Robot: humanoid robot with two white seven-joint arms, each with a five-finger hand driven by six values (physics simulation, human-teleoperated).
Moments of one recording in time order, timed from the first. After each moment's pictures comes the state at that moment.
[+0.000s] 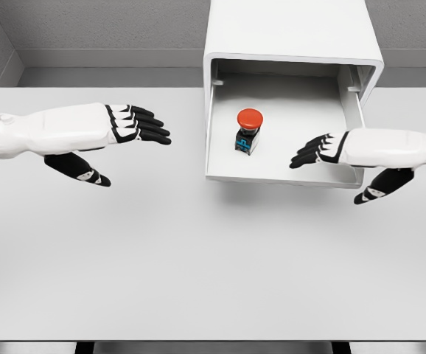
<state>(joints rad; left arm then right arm) -0.67 0.96 -0.62 -1.75 0.07 -0.61 -0.57 -0.82 -1.13 0.91 -1.68 -0.21 -0.61 0.61</state>
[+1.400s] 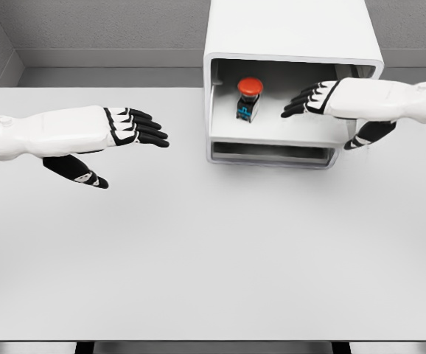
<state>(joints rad) -0.67 0.97 -0.62 -1.75 0.06 -0.61 -0.57 -0.90 -0.93 0.79 -1.50 0.07 -0.61 0.61</state>
